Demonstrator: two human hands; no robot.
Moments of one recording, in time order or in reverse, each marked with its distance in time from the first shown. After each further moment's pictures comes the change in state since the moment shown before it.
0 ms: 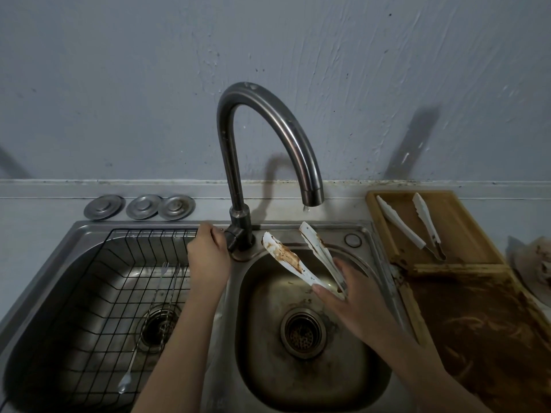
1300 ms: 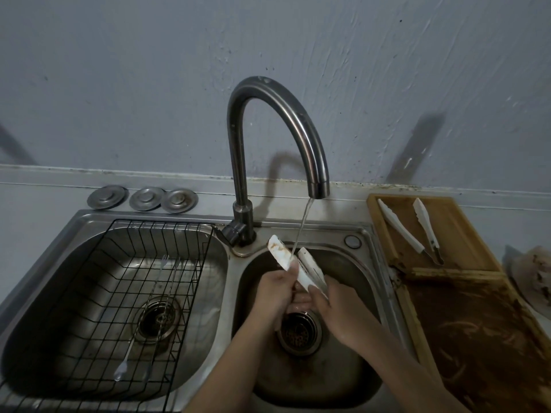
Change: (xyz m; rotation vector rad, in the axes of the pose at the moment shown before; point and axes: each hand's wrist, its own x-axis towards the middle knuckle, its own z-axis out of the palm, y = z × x) left_hand -0.094 0.042 0.032 -0.779 -0.754 -0.659; right_hand -0.009 -0.018 0.013 -0.079 -0.120 0.032
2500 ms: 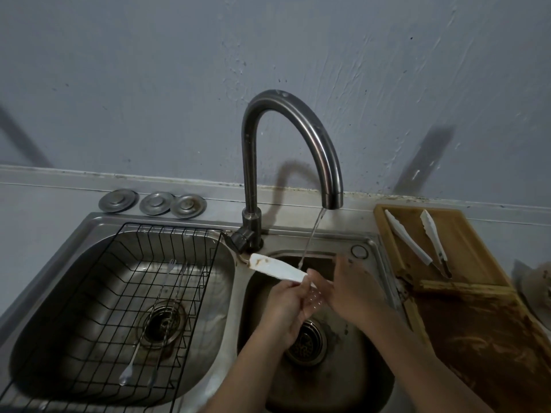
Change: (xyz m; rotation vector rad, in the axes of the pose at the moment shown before) left_hand -0.002 -0.006 0.003 -0.379 -0.092 -0.067; right_hand 0.031 -0.020 -0.019 -0.463 0.132 0.071
